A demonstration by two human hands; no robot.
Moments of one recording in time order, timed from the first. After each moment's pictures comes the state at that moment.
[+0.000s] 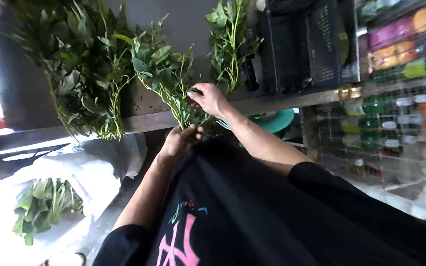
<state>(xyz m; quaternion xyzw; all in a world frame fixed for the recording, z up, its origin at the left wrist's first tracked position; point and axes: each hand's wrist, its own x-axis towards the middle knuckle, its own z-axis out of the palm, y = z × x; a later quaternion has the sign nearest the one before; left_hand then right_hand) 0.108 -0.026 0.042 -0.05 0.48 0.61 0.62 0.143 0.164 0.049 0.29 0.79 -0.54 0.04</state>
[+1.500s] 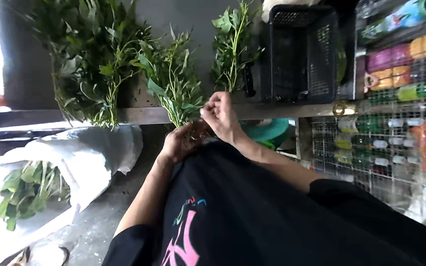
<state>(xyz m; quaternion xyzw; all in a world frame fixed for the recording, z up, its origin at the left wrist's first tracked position) 0.144 -0.022 0.039 -0.12 0.41 0.67 0.60 0.235 0.138 0.076 0.24 0.78 -0.56 -0.11</state>
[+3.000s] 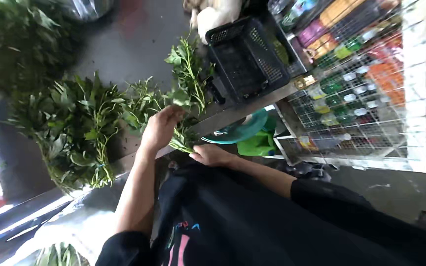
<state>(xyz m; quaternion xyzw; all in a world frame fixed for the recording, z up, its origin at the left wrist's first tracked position) 0.044 0.072 0.121 0.51 0.71 0.32 0.36 0.260 0.129 0.041 0.24 0.84 -0.43 0.21</state>
